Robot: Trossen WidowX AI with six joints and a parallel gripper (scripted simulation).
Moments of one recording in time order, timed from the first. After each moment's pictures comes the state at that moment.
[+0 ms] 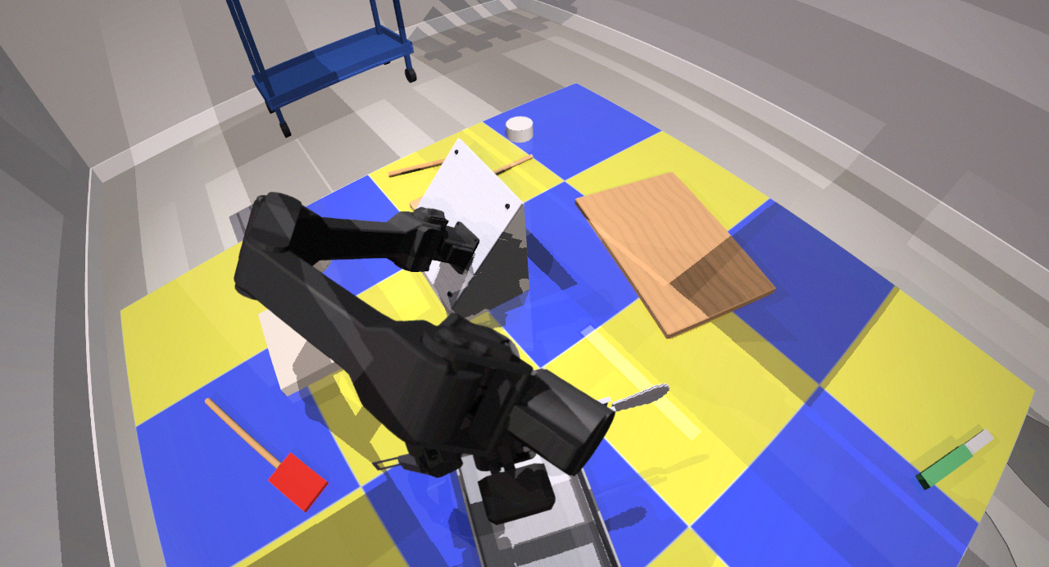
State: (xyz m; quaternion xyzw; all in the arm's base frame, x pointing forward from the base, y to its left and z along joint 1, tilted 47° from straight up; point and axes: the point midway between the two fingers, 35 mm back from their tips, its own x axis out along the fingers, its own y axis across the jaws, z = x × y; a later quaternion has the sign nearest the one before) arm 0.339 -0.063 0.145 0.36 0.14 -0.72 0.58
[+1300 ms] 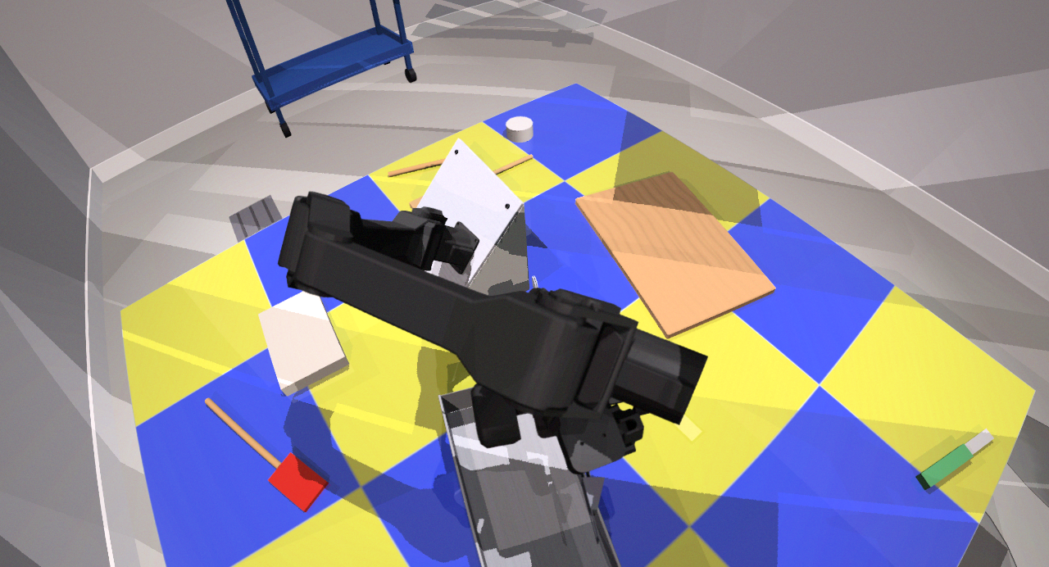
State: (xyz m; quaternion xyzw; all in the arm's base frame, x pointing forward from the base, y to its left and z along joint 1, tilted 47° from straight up) arm 0.365 -0.010 0.097 -0.11 0.59 -0.43 0.68
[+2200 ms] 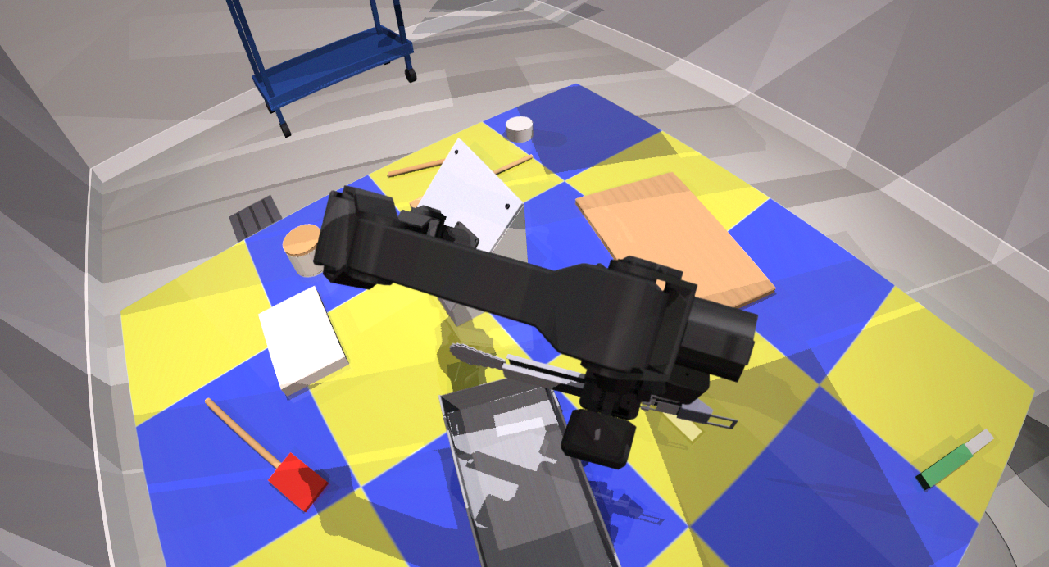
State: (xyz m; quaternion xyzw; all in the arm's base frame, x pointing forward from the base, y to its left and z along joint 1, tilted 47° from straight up) arm 0.375 0.028 0.061 -0.43 0.72 -0.08 0.53
